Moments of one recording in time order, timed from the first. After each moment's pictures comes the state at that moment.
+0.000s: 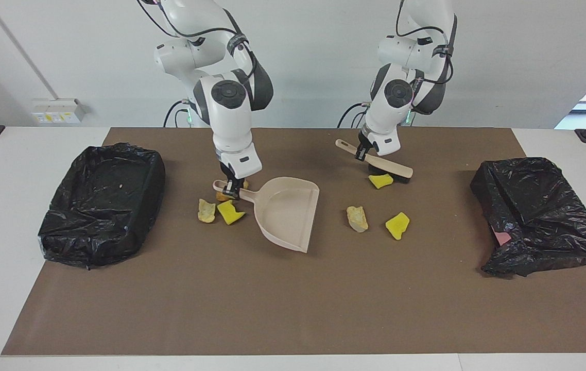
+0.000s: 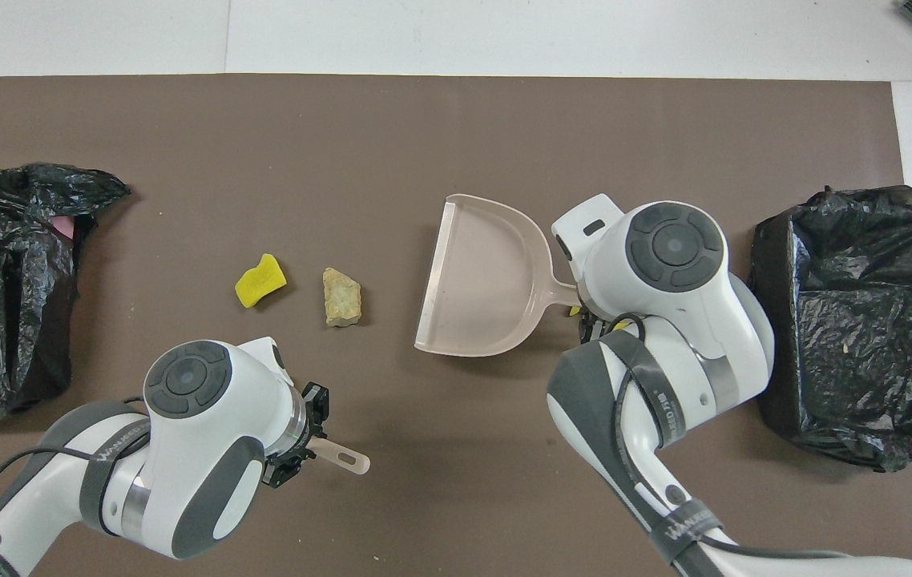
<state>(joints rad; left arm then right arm) -0.59 -0.13 0.08 -2.39 -0.20 2.08 -1.50 0.43 0.17 -0.03 -1.92 -0.10 2.06 -0.89</state>
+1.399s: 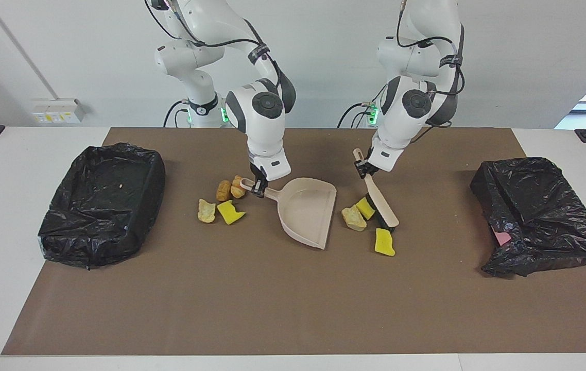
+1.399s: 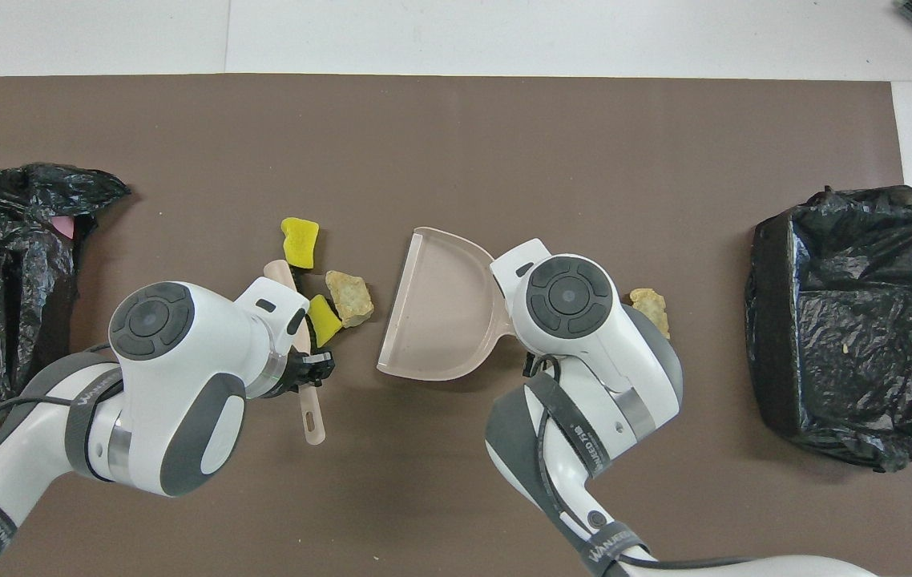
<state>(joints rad) -0.51 -0.03 0.07 -2.27 -0.20 2.14 -0.53 0.53 0.21 -0.02 -1.96 -0.10 2.12 -0.71</state>
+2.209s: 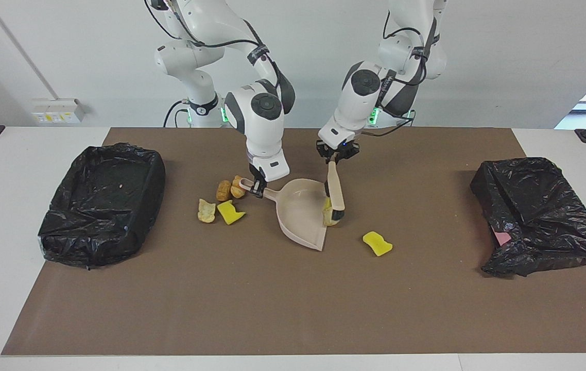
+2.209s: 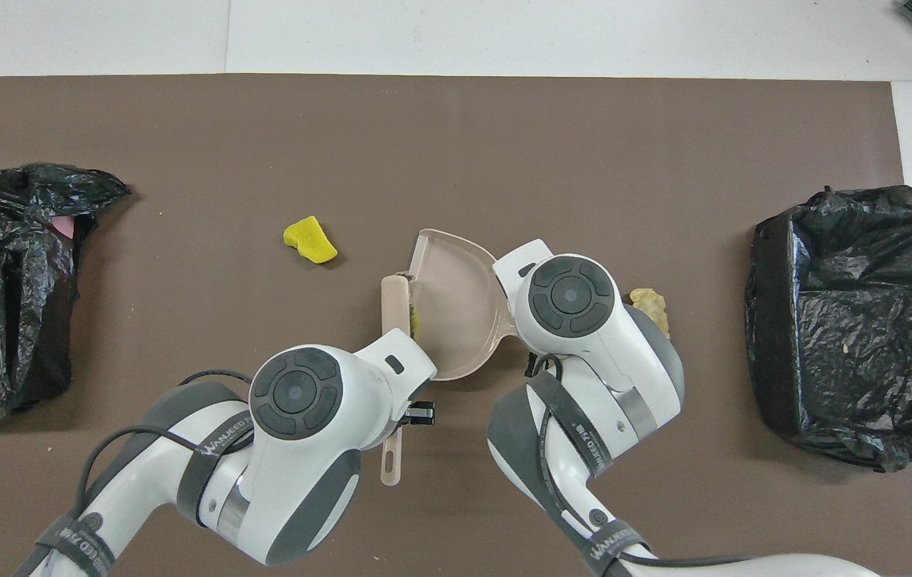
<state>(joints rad) -0.75 -0.03 0.04 -2.20 -0.20 2.17 -0.47 0.53 0.21 -0.03 -1.97 -0.10 2.12 -0.71</state>
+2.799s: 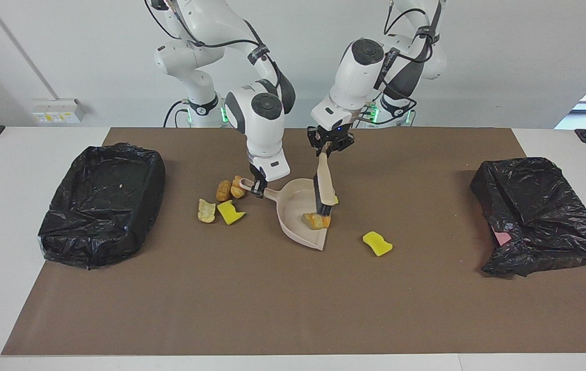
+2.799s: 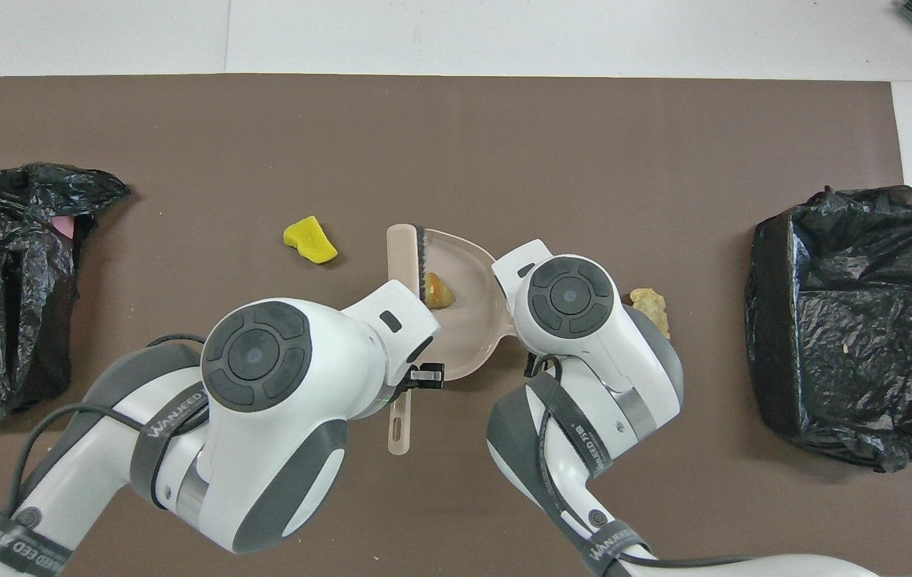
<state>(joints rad) -0.71 -0.03 0.06 -2.02 -0.20 2.06 -0.46 0.53 0.21 -0.03 -1.97 -0.10 2.12 -0.71</state>
